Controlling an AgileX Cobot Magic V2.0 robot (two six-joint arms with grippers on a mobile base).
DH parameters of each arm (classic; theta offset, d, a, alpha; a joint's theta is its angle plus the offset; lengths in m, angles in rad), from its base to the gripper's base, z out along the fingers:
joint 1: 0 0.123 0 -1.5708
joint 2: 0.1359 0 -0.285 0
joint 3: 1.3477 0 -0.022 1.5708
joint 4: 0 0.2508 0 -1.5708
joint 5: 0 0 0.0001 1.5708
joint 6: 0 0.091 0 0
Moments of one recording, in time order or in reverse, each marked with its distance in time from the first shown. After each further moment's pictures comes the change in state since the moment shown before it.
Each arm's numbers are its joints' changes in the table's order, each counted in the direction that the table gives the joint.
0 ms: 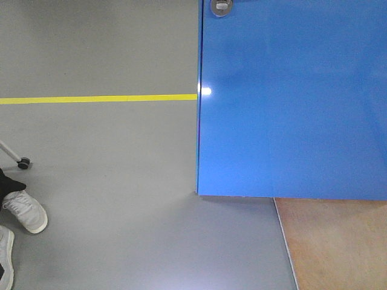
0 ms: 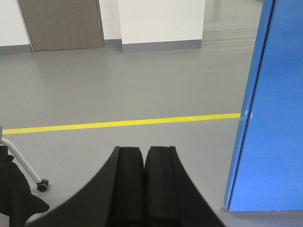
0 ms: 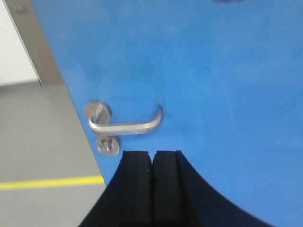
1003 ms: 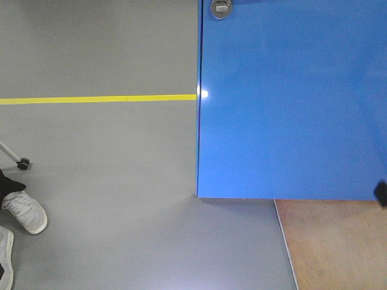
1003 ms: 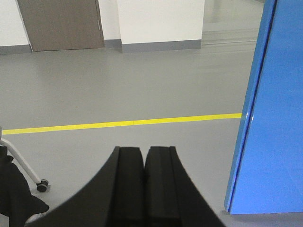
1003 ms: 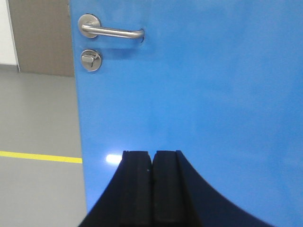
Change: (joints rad) left arm 0.000 0.000 0.000 0.000 0.000 0.000; right arm 0.000 -0.908 1.158 -0.087 -0.335 -0.131
